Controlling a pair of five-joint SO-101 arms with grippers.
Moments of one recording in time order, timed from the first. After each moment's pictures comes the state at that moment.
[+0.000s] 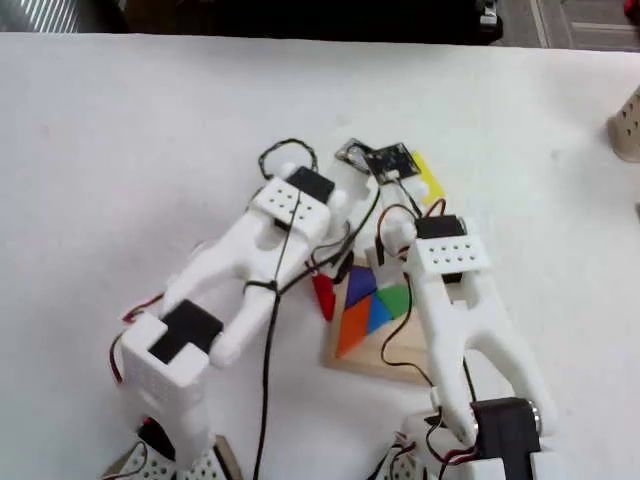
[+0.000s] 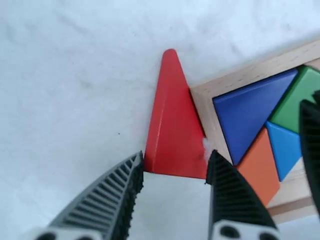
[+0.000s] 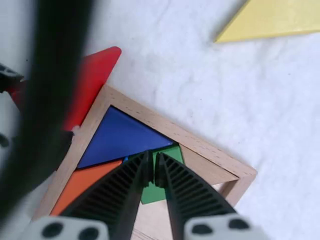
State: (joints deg) left arm 28.7 21.2 -1.2 77.1 0.5; right arm -10.6 -14.3 37.9 59.4 14.7
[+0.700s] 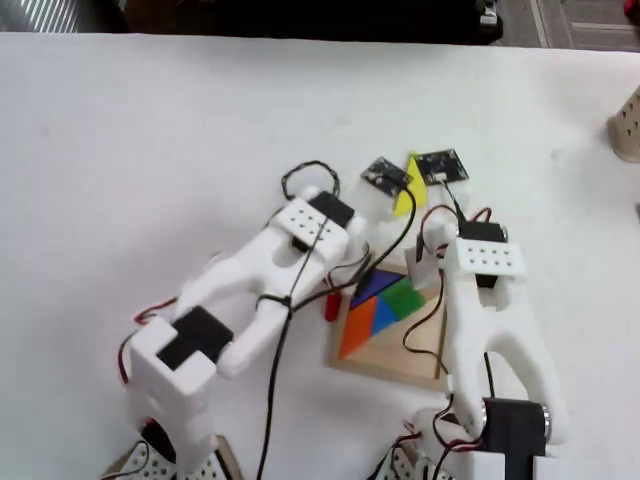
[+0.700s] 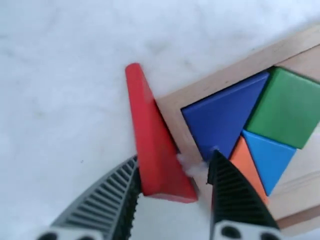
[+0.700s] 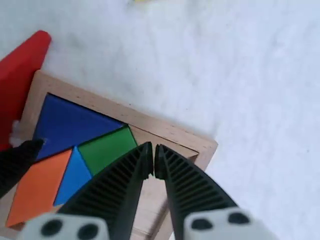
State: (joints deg) left arm 32.9 20.9 4.5 67.2 0.4; right arm 0.9 -14.3 40.7 57.1 18.3
